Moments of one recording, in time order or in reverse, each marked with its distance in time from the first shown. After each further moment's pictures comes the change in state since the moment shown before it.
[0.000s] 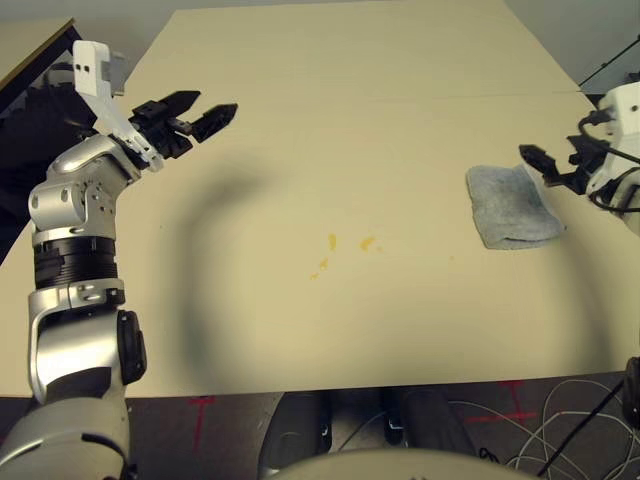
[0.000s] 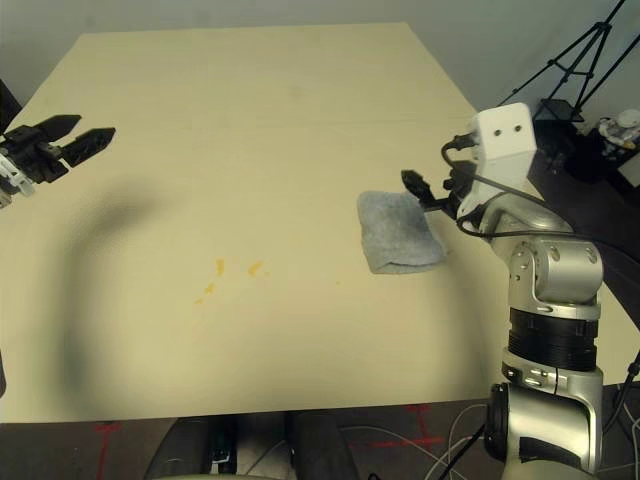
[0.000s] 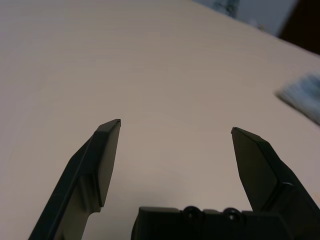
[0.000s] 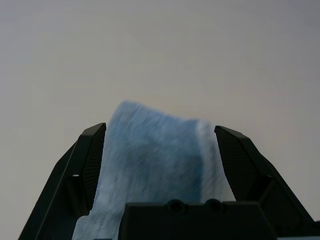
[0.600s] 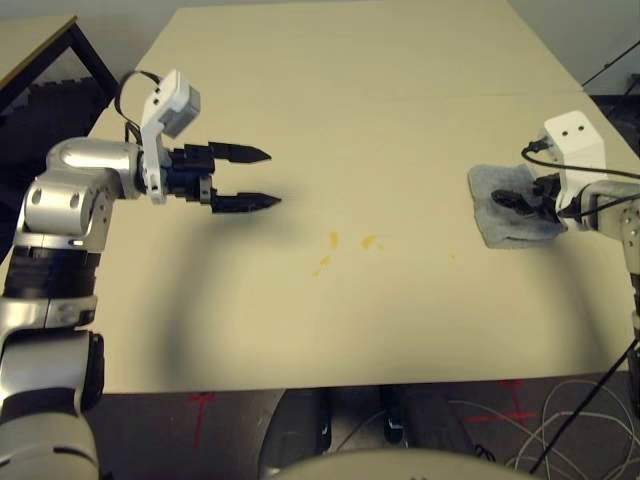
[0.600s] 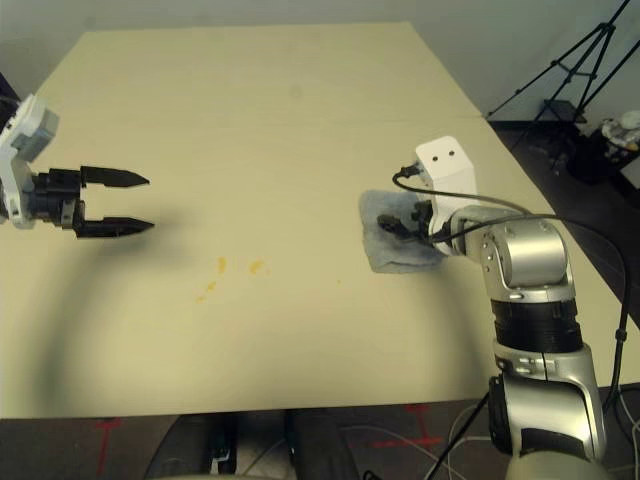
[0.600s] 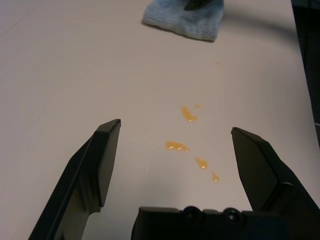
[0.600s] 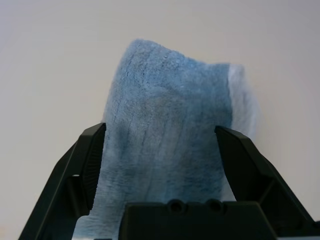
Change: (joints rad) left arm 0.143 0.047 -0.077 -0.328 -0.049 0.018 -0.299; right arm 0.001 0.029 -0.106 0.099 0.005 0.142 0.022
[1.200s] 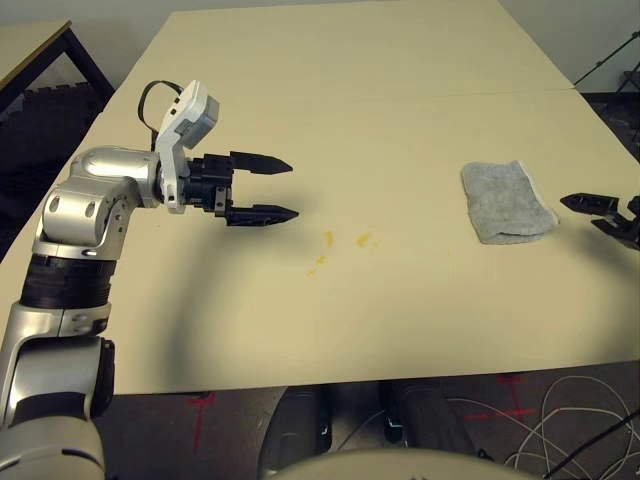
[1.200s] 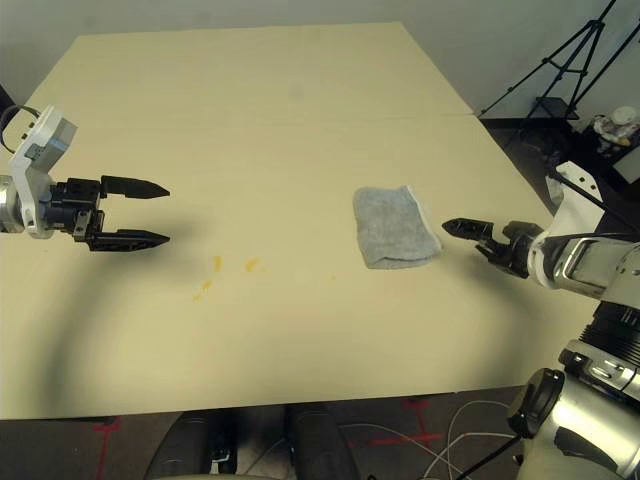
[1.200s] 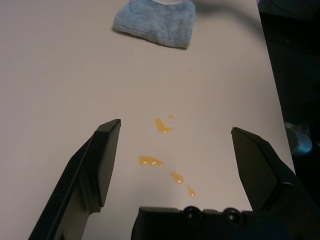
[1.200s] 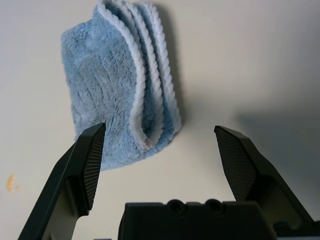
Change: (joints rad) left arm -0.007 -0.018 -0.022 -0.030 -0.027 0.048 -0.046; right arm 0.003 -0.134 -0.406 0.268 0.137 0.330 0.074
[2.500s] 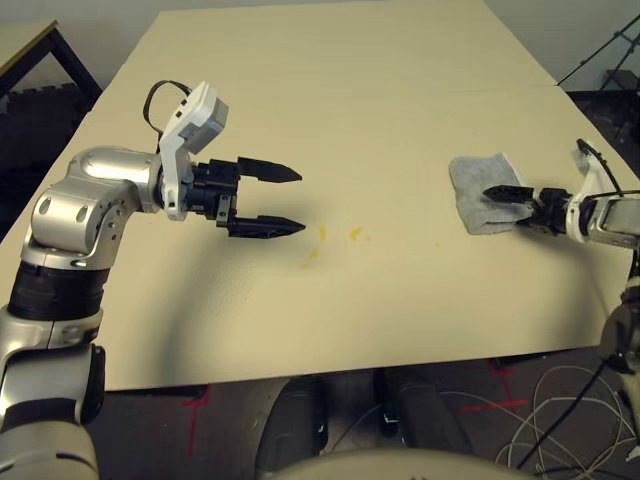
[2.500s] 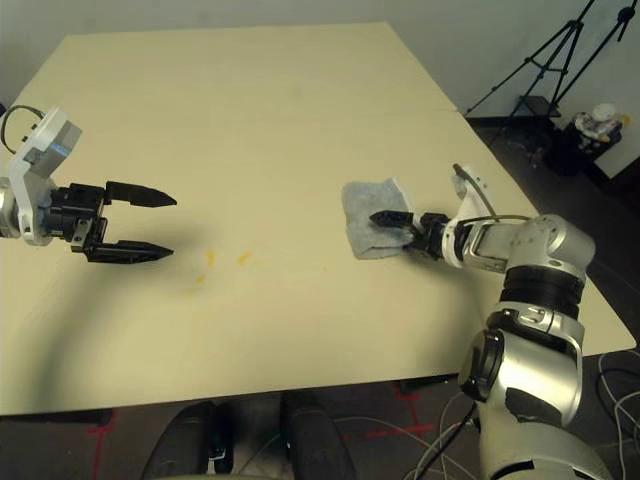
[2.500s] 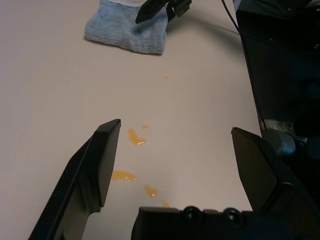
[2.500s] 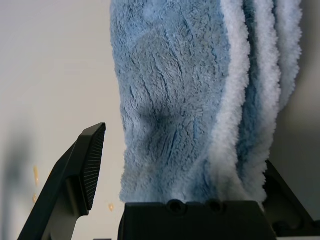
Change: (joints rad) left arm 0.030 0.023 0.005 -0.148 -0.068 0.097 0.056; right arm -0.239 0.198 0.218 0.383 -0.016 -0.266 0.002
